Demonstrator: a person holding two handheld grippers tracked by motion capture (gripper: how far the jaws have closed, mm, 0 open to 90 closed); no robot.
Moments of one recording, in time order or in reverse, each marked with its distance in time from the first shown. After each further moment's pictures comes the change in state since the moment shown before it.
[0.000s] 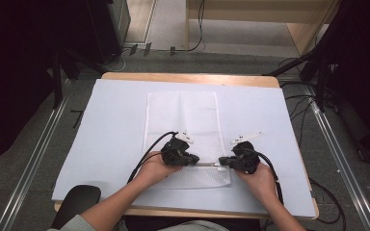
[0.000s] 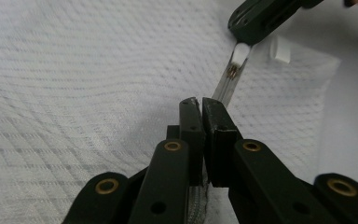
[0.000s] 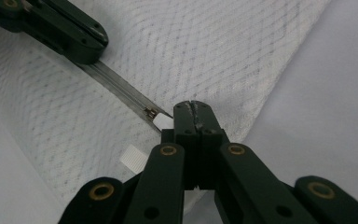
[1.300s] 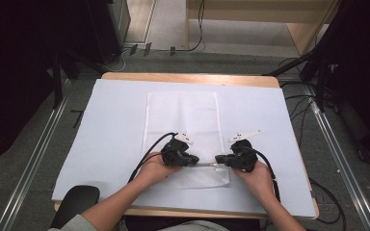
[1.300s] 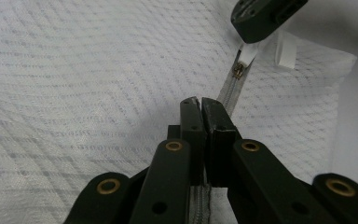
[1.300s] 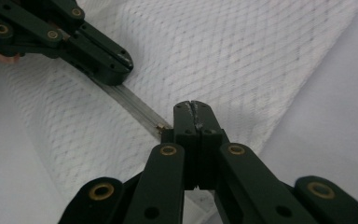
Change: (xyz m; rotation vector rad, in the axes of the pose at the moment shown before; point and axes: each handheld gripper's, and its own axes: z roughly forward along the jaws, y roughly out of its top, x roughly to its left) left arm 0.004 -0.004 0.002 -0.022 -0.014 0.000; right arm 0.000 0.007 0.003 -0.037 0.056 -0.001
